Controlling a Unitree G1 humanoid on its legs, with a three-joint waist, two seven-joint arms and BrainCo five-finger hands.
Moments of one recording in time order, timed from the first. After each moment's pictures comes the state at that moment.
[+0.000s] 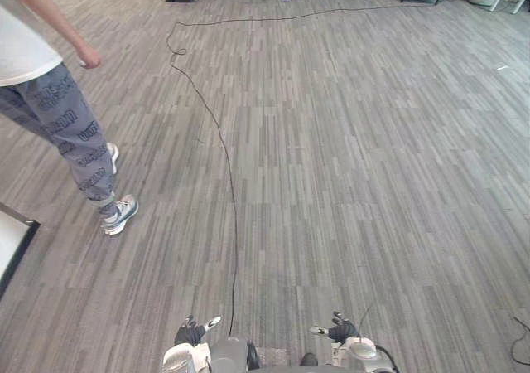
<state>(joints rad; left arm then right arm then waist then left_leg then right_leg) 0.05 0.02 0.25 1.03 -0.10 -0.12 0.05 -0.04 -0.07 -0.11 1.18 -0.04 -0.08 -0.08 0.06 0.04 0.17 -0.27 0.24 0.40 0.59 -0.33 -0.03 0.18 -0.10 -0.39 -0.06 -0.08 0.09</state>
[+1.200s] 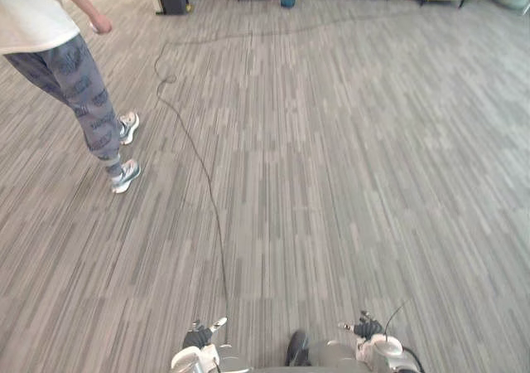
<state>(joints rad) 0.05 -0.02 0.31 1.02 -0.14 -0.12 0.04 -0.07 -0.09 -0.16 1.20 0.02 -0.06 -0.06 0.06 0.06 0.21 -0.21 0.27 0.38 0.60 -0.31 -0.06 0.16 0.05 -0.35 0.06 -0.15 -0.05</state>
